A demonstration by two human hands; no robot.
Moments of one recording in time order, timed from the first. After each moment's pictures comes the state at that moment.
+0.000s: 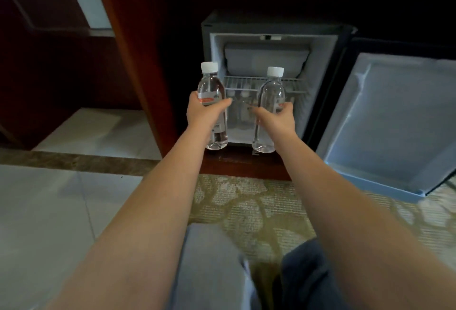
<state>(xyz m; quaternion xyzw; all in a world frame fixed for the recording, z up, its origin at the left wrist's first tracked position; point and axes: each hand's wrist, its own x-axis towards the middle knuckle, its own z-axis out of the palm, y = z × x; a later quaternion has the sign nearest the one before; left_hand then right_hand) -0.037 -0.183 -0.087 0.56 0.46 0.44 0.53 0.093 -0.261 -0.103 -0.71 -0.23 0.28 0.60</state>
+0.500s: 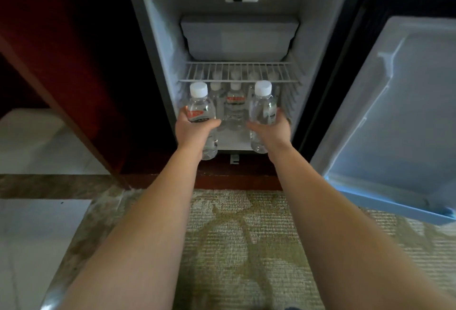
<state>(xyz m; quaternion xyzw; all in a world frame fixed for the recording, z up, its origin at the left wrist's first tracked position) 0.082 -0.091 -0.205 0.52 0.49 0.42 0.56 0.224 -0.171 -0.222 -0.76 -0.20 0.27 0.56</state>
